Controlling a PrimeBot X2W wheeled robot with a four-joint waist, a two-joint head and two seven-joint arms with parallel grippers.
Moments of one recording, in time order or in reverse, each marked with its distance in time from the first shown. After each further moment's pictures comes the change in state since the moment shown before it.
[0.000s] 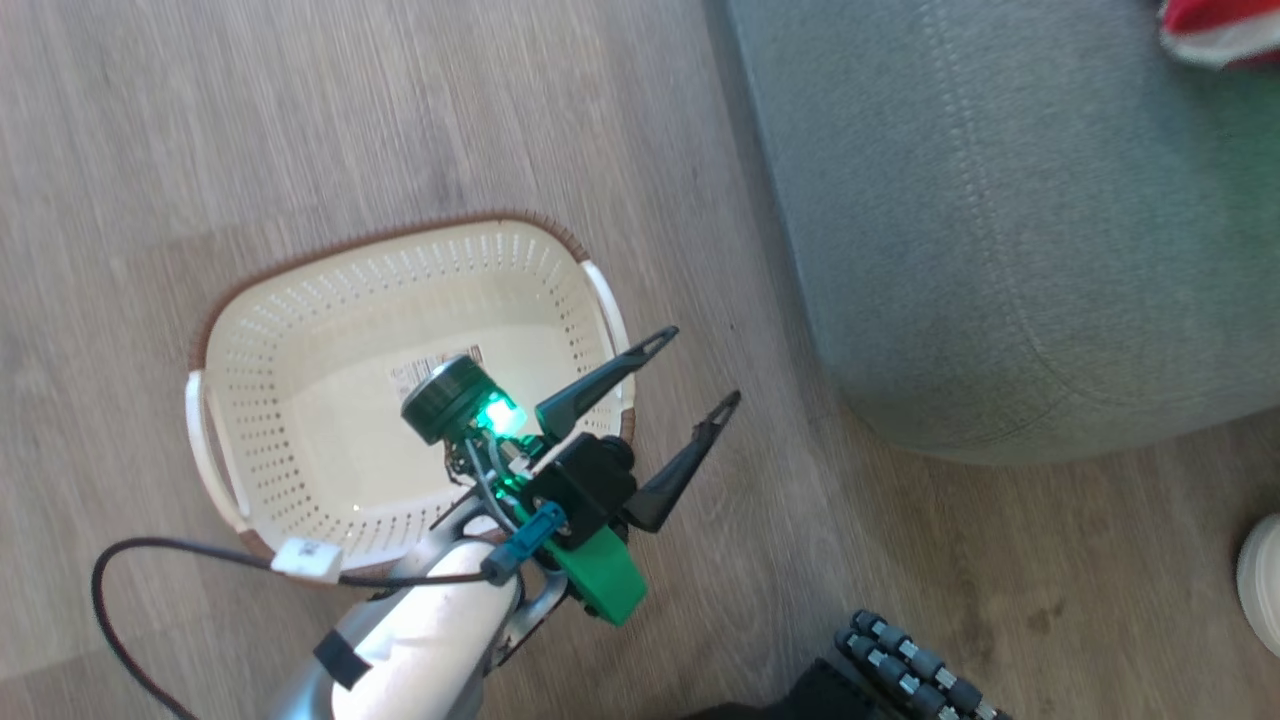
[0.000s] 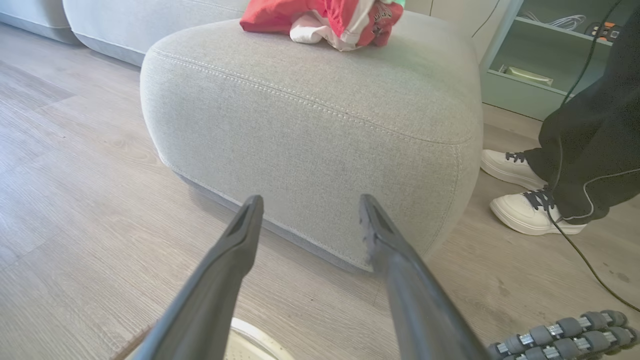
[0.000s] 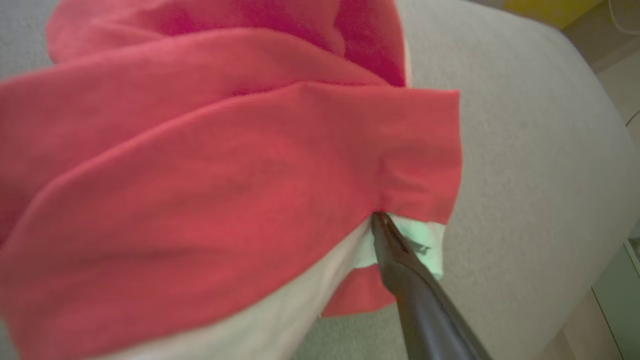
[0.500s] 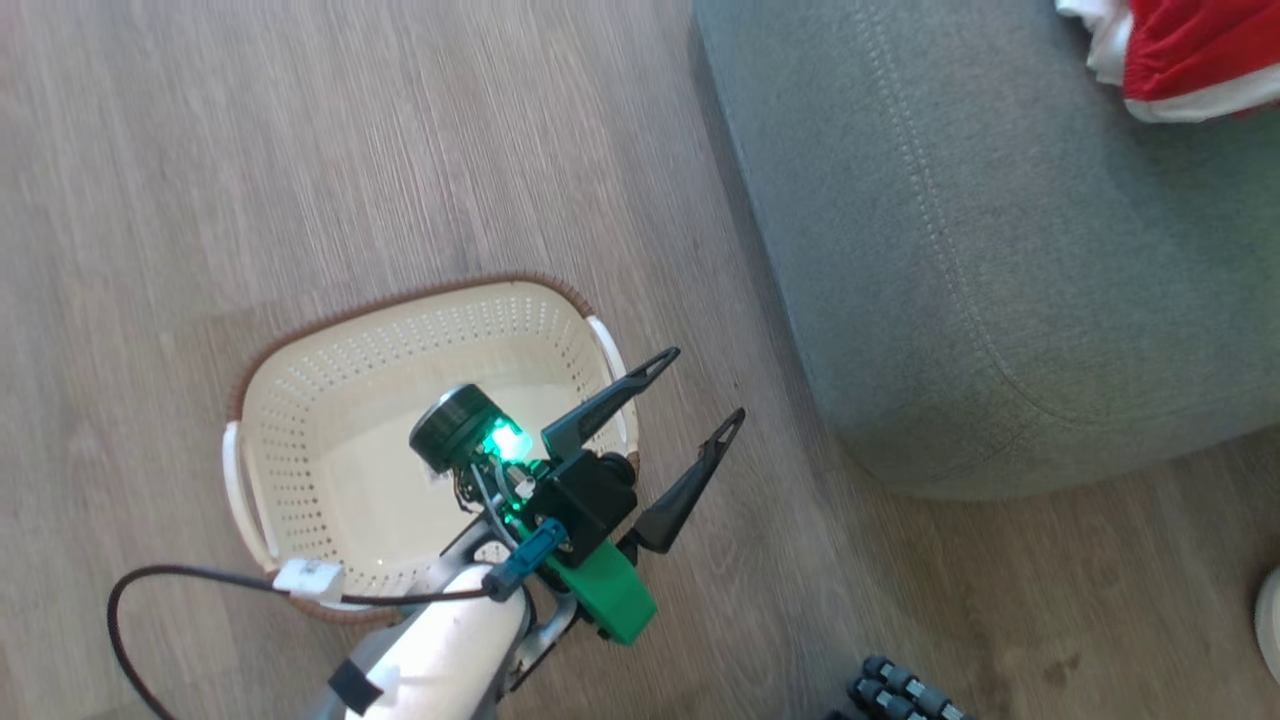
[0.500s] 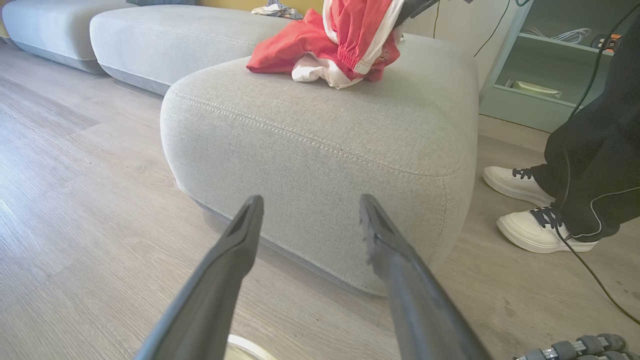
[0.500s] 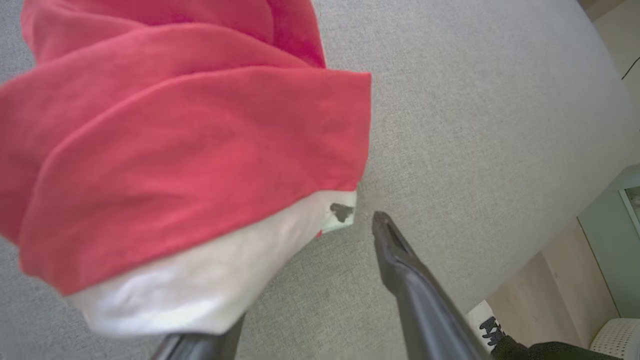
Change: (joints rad) left arm 0.060 -0.040 0.042 -0.002 -0.007 -0.007 0.000; right arm 0.041 -0.077 0.224 -0.020 0.244 0.000 0.224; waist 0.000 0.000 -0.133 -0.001
